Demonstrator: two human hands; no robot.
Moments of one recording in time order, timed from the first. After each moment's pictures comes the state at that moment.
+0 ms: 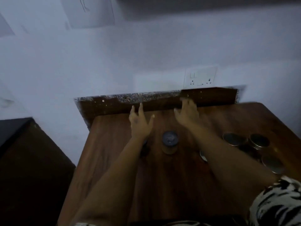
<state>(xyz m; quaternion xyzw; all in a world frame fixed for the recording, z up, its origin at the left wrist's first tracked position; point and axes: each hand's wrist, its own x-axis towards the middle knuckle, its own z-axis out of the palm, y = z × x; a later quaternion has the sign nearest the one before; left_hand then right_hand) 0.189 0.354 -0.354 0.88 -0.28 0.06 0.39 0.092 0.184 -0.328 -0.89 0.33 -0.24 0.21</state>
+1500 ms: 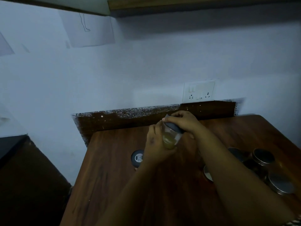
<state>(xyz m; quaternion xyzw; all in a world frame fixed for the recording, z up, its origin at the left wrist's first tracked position) 0.149 0.340 -0.340 0.79 -0.44 0.09 0.43 0.099 0.195 -0.268 -0.76 0.30 -0.15 0.55</state>
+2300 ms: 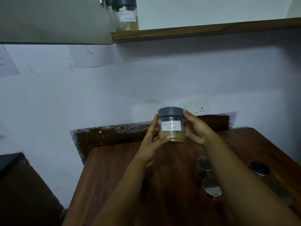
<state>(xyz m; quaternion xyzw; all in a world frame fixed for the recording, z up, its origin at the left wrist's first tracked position) 0.157 0.348 -0.275 0.51 -0.38 -0.29 0.72 0.070 0.174 -0.240 -0.54 0.09 -0.18 0.82</state>
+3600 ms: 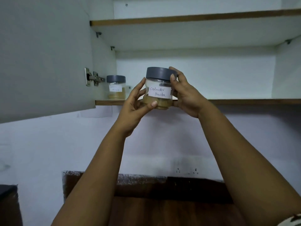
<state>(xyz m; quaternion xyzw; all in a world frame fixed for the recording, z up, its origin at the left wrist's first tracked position) 0.118 0.243 -0.008 0.51 -0.54 0.07 0.67 0.028 0.067 0.046 -0.73 -0.17 -0.28 0.60</state>
